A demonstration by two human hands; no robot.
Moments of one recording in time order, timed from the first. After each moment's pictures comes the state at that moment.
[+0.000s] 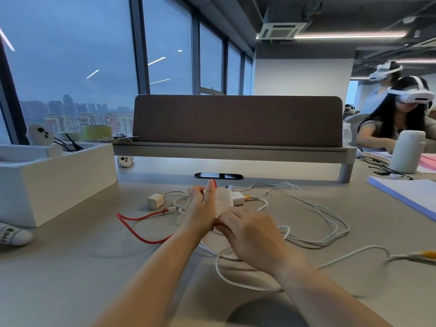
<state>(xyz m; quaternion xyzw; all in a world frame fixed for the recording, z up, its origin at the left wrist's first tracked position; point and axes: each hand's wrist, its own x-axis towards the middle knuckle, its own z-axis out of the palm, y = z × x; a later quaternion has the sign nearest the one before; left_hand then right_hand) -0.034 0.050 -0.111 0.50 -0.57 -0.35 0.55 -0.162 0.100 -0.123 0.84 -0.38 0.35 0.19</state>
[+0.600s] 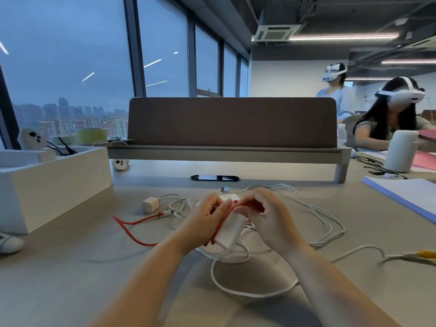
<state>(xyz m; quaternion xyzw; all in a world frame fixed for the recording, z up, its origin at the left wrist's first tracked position) -0.031 0.068 -0.106 0.45 -0.76 -0.28 0.38 -0.199 0.081 -0.114 0.74 -0.39 0.54 -0.07</state>
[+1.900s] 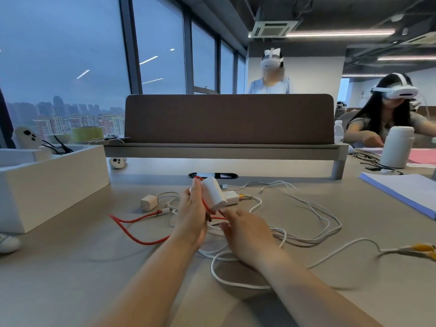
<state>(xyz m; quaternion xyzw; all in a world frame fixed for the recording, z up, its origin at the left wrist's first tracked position) -0.046 0.064 -0.101 0.35 -0.39 -0.55 0.65 -0.164 0.080 -0.138 0.78 -0.57 0.25 0.10</state>
